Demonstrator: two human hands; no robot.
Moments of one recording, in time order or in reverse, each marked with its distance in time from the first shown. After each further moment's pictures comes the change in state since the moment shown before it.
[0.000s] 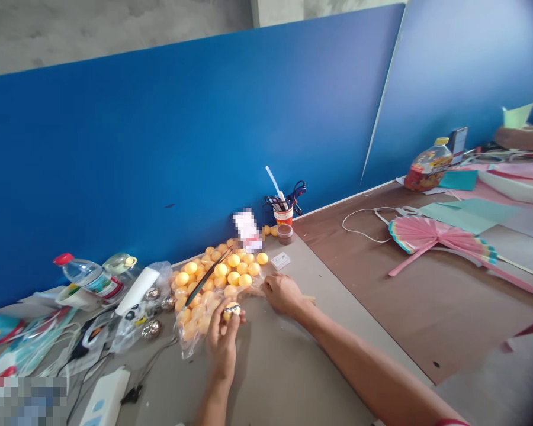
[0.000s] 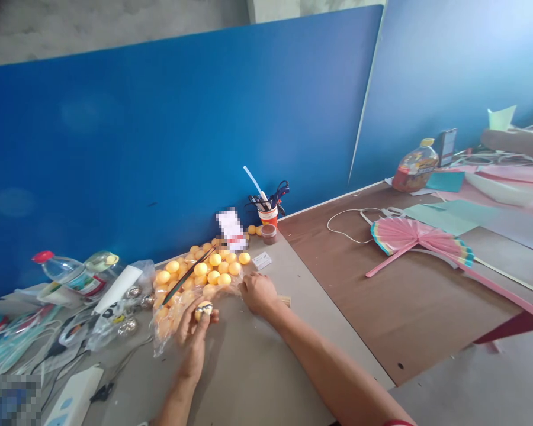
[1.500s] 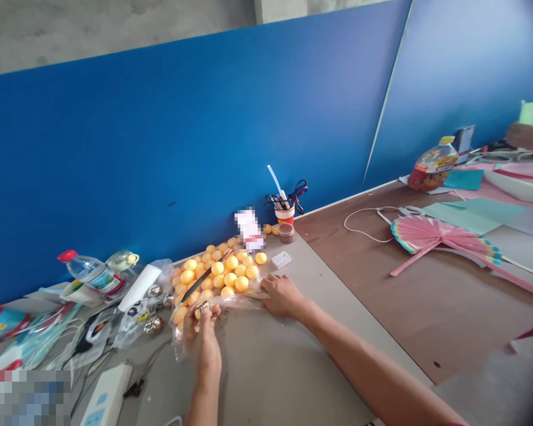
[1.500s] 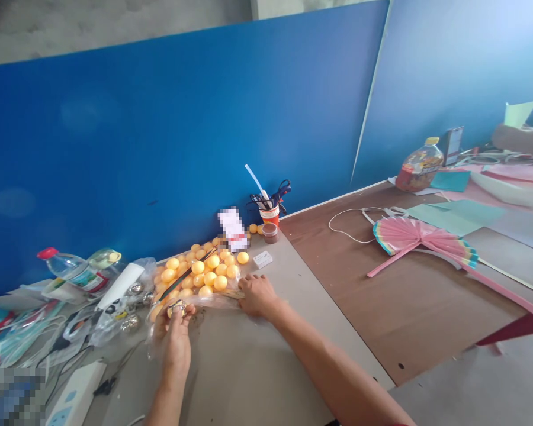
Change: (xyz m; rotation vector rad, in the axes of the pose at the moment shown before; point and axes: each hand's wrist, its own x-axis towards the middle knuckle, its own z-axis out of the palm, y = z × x) left_hand 0.023 -0.001 -0.016 -0.159 0.364 0.124; right_hand -0.007 -0.012 -0.017 -0.084 -0.207 -0.126
